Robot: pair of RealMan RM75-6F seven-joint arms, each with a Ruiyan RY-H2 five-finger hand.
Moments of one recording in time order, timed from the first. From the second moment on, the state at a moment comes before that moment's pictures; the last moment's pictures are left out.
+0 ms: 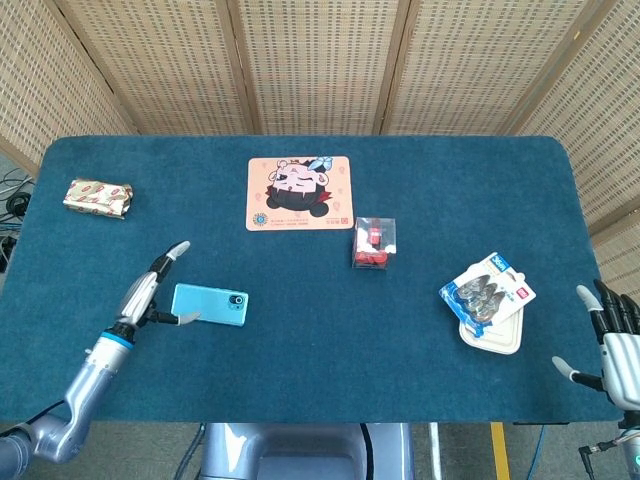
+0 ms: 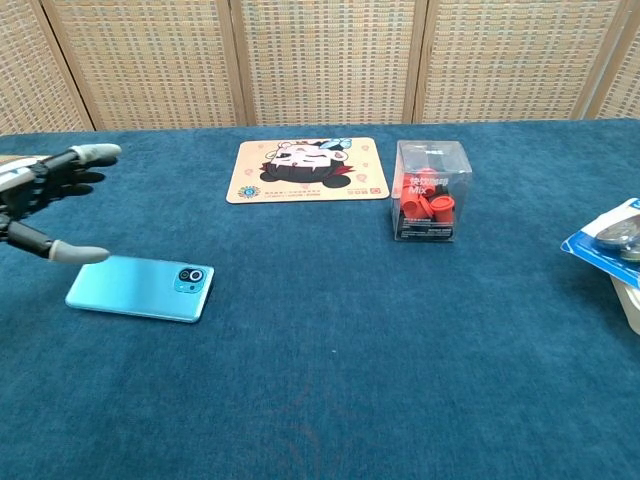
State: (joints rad) left arm -0.45 -1.51 -0.09 -1.23 1.51 1.14 -0.69; right arm 0.04 -1.05 0.08 -1.63 -1.48 1.50 0.08
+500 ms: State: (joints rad) left arm -0.34 -1.29 -0.07 -1.46 1.50 1.33 -0.11; right arm 0.04 -1.06 0.08 -1.63 -1.48 1.51 0.06
